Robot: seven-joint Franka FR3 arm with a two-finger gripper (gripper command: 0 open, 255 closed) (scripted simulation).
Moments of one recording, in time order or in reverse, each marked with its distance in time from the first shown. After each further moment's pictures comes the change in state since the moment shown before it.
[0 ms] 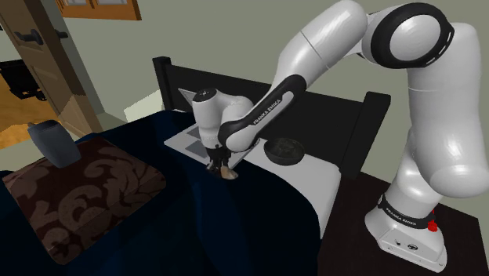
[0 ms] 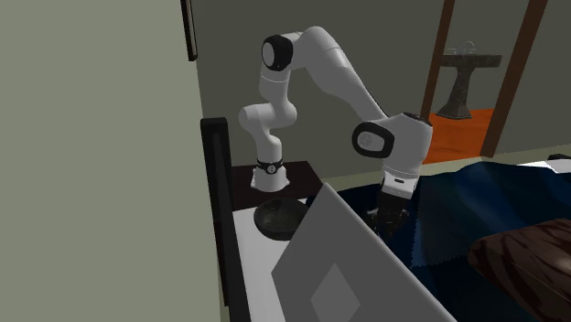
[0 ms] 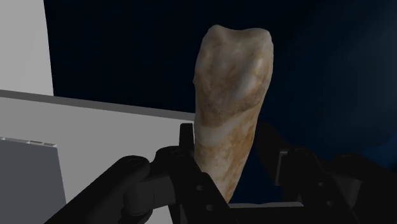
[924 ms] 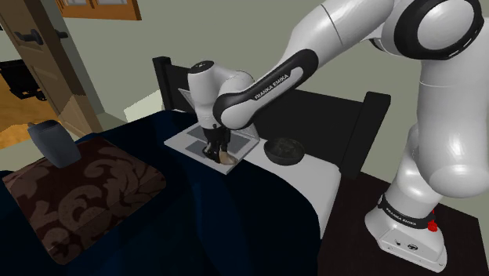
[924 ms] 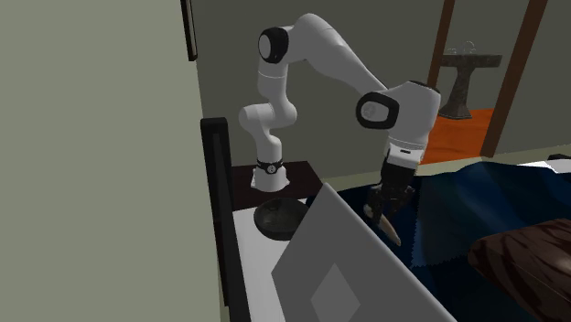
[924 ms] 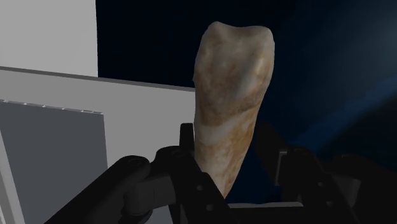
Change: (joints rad) arm -0.012 -0.109 0.022 0.043 0.053 -0.145 -0.054
